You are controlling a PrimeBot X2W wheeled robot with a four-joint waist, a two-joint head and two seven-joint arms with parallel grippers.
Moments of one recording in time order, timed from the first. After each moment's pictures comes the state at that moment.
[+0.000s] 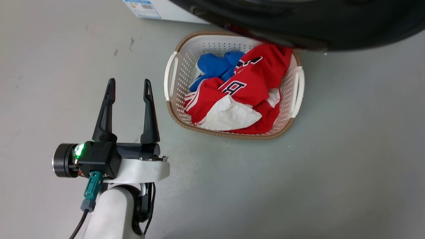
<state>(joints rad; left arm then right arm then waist) -0.26 0.05 -0.14 -0.07 -0.07 0.11 -0.26 -1.01 -0.44 0.05 0.39 1.48 0.13 0.50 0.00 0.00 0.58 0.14</state>
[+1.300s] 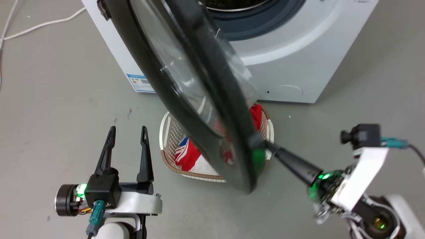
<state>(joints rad) -0.09 0.05 -0.09 -0.02 -0.04 0.08 -0.26 -0.21 -0.24 0.30 -0.14 1.57 0.13 0.51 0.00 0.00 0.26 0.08</state>
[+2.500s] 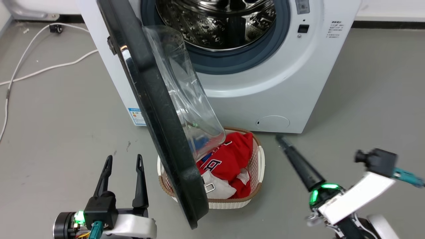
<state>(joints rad) 0.03 0.05 -0.06 0.01 -0.04 0.08 -0.26 -0.11 -0.21 0.37 -0.14 1.36 0.13 0.12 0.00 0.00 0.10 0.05</state>
